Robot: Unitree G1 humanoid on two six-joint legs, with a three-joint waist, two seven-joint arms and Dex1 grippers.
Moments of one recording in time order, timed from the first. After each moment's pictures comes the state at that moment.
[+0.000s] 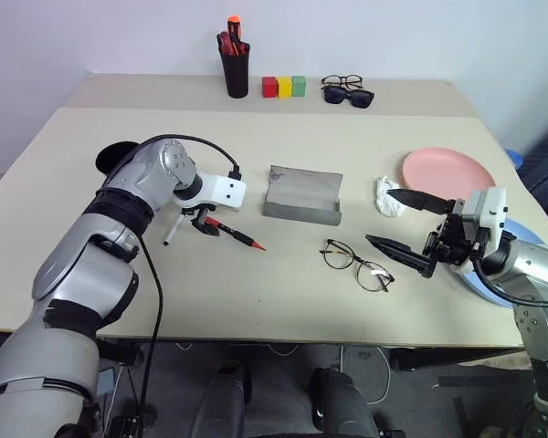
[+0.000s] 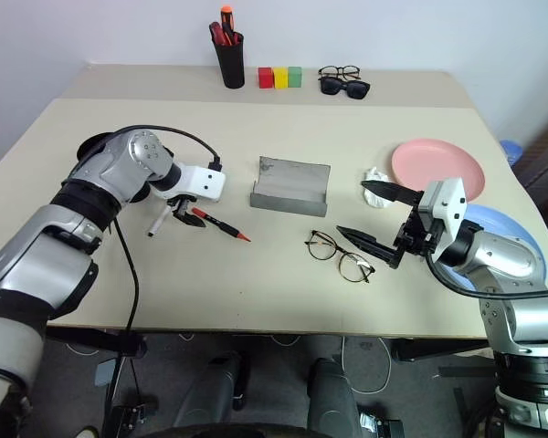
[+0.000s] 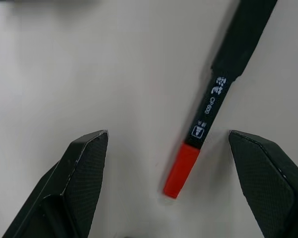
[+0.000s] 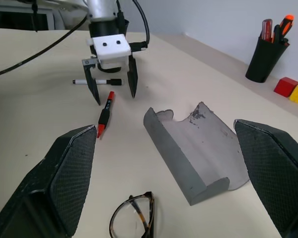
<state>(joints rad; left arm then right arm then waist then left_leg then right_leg) -1.25 0.55 -0.66 0.98 0.35 -0.18 -1.35 -0.14 -0.72 -0.26 -0.26 0.59 0.21 1.01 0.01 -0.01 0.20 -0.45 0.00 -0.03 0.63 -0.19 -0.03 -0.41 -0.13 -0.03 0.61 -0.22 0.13</state>
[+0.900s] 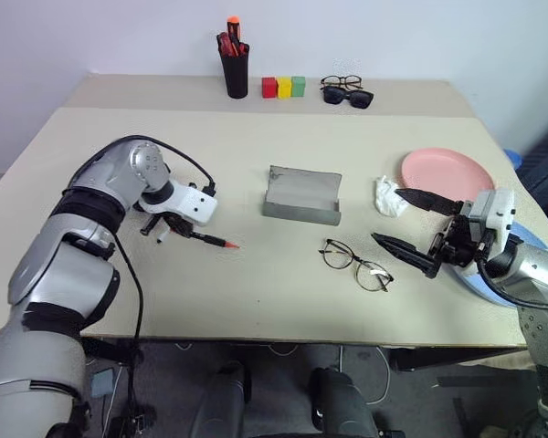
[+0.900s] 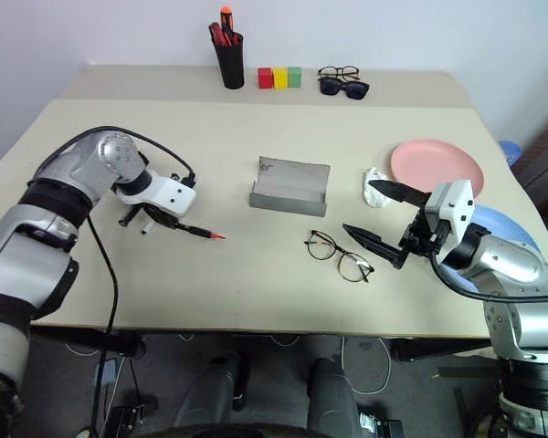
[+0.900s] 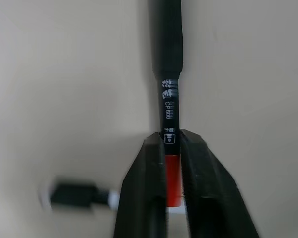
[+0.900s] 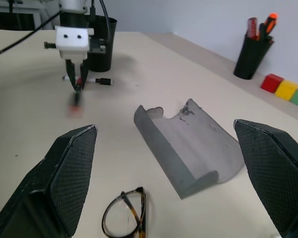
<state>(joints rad) -1.20 0.69 -0.60 0.97 0.43 -0.37 -1.52 -0.15 -0.72 -0.27 -0.23 0.58 0.19 1.00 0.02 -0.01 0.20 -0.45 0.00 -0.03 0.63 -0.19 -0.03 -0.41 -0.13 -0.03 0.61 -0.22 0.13</state>
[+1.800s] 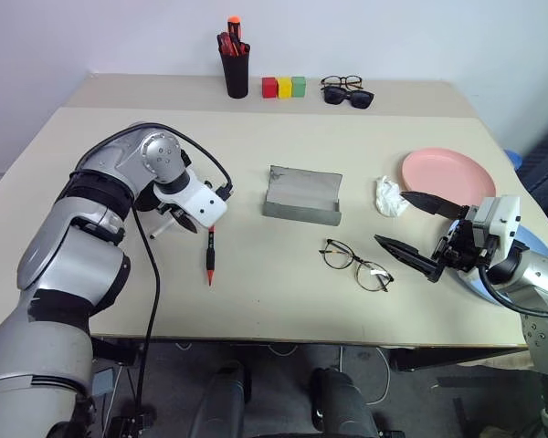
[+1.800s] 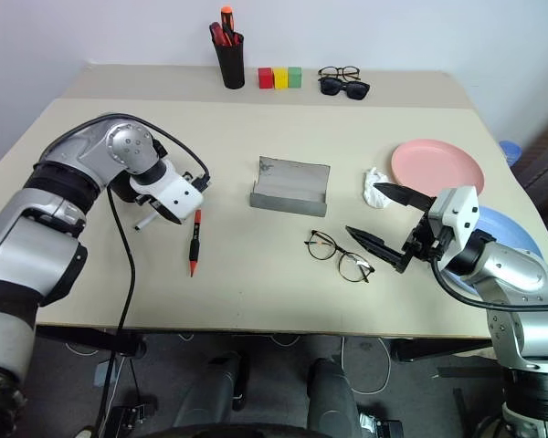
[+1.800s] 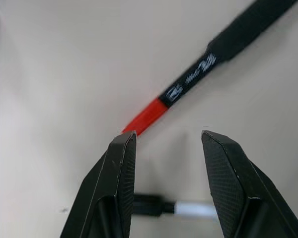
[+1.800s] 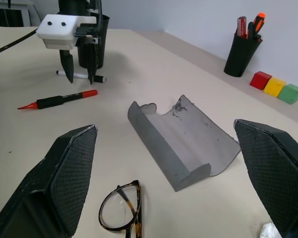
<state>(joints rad) -1.33 0.61 -0.63 1.12 0.52 -0.80 -1.45 -0.08 -0.72 -0.30 -0.28 0.58 0.17 0.95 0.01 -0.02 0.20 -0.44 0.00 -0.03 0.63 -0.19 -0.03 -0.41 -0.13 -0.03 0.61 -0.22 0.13</state>
